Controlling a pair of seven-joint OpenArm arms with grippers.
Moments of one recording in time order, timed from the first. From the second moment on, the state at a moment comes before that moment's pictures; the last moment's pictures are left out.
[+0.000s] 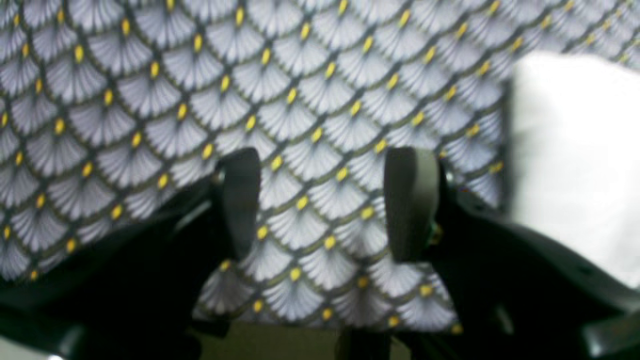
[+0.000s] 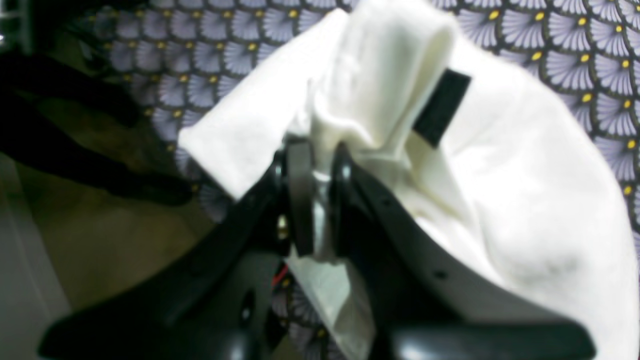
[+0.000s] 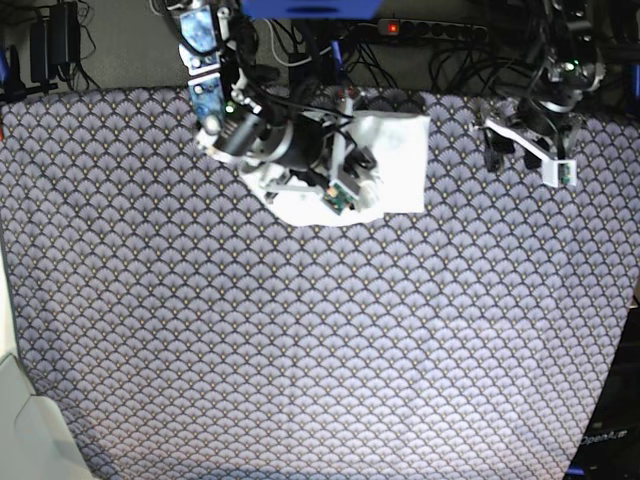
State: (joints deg) left arm 27.4 -10.1 -20.7 106.3 -23.4 -13.6 36.4; right arm -11.6 -8.4 -13.5 104.2 6.4 39.7 -56.3
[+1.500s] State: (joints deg) left arm 27.5 -10.5 -22.4 108.4 -23.4 -13.7 36.4; right arm -9.0 -8.3 -25.8 102.1 7.3 35.4 -51.1
